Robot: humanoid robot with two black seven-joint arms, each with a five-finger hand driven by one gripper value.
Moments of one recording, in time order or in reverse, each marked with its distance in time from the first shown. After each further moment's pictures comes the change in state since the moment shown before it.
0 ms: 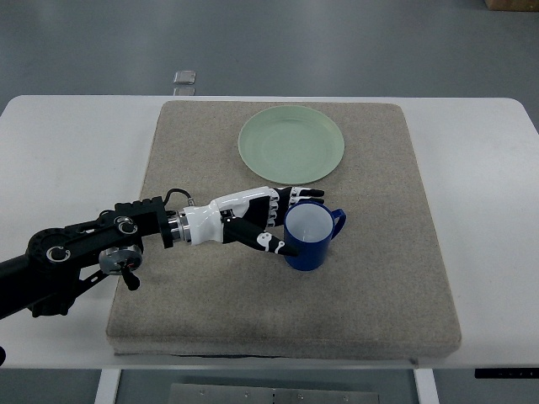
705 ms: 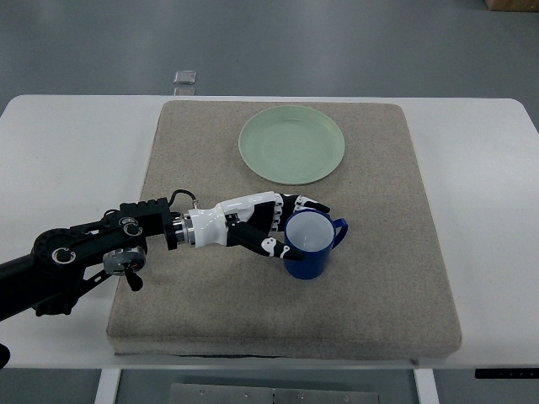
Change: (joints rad) left arm -0.004 -0.015 0.004 0.006 0.036 0.000 0.005; right arm 0.000 0.000 0.000 0.000 0.000 0.000 0.000
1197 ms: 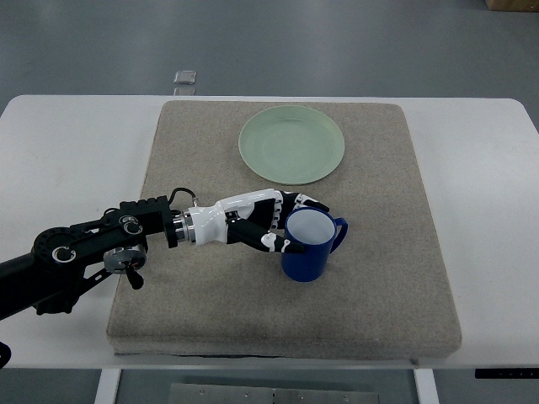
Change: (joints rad) left arm -0.003 -0.002 -0.011 0.001 0.000 0.010 0.000; right arm 0.000 0.000 0.000 0.000 0.000 0.000 0.000
